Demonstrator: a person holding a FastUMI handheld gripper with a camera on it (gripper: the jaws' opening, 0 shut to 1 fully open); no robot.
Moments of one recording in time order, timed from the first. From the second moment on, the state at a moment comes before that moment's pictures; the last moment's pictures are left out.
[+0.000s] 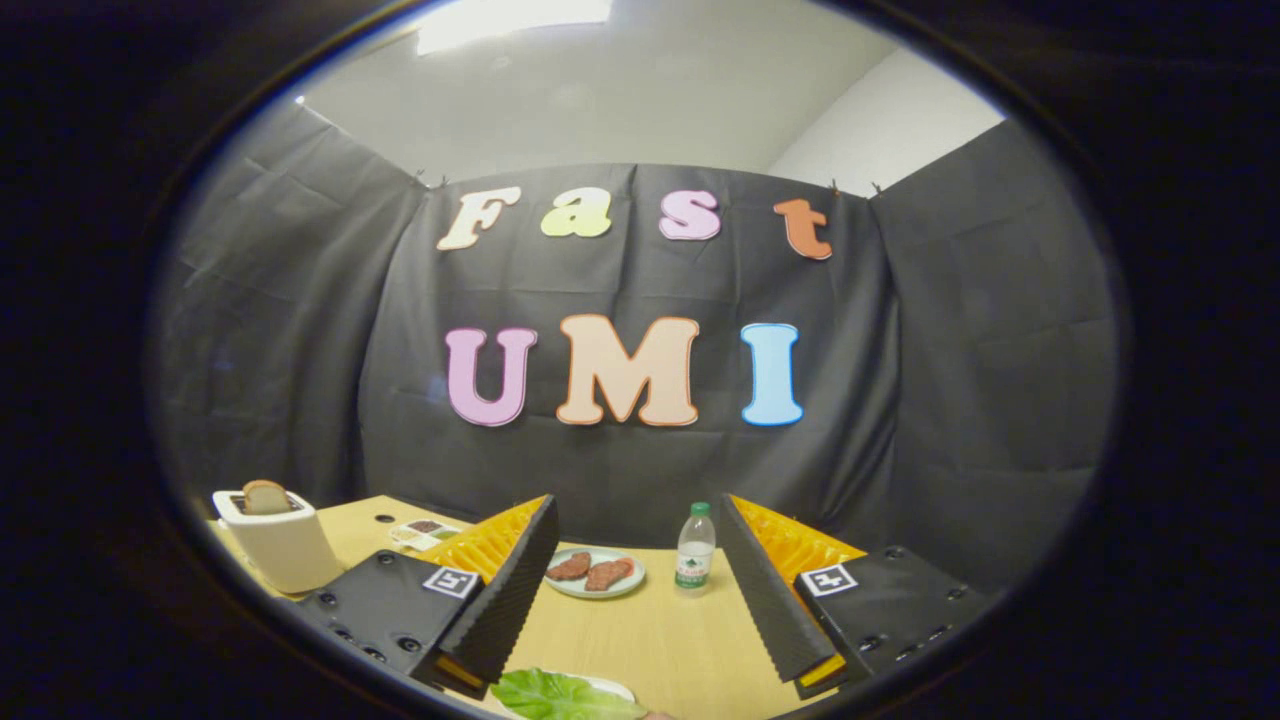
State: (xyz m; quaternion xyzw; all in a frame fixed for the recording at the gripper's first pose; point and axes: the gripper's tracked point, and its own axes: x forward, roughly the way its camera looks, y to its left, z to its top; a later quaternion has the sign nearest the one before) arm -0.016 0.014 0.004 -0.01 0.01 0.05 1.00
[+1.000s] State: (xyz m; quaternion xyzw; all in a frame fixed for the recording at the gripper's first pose) arm -0.022 0.075 -0.174 -0.15 0.26 0.29 0.91
